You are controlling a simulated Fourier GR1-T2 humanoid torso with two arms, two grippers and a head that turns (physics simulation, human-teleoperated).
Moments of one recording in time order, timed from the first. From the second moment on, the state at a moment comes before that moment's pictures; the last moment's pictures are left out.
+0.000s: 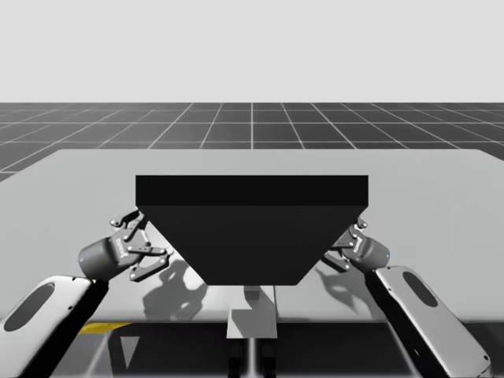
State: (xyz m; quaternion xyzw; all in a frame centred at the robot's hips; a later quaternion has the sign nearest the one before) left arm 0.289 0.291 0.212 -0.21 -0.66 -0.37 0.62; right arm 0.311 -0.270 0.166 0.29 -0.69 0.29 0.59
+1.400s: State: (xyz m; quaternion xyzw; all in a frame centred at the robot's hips) left arm 0.281 0.278 0.191 -0.19 -0.65 -0.41 0.61; right arm 0.421 -0.177 0.138 0.27 -0.54 0.44 0.67
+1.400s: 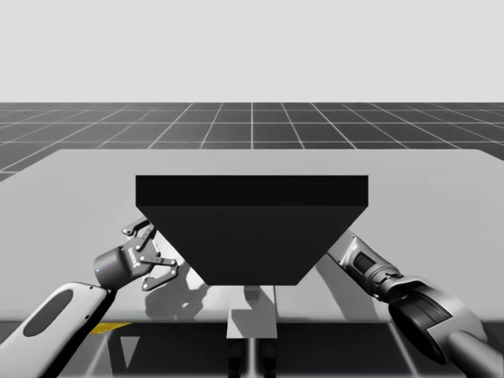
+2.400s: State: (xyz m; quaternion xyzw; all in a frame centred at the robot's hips) left arm 0.279 0.277 0.183 -0.17 -0.64 -0.42 0.62; right arm 0.414 -0.214 0.137 0.24 -0.56 0.45 0.65
